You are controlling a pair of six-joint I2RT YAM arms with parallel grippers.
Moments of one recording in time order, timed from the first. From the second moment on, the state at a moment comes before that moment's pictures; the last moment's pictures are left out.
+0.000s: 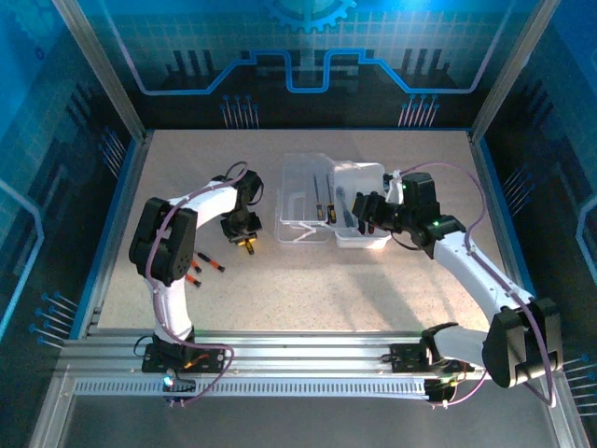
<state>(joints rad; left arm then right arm) -0.29 1.95 1.30 -0.89 0.02 -0.72 0.26 1.21 0.86 -0.29 -0.48 0.66</state>
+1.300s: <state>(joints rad) -0.46 1.67 1.56 -0.81 0.29 -0.82 0.54 1.38 1.10 -0.31 -0.46 0.65</state>
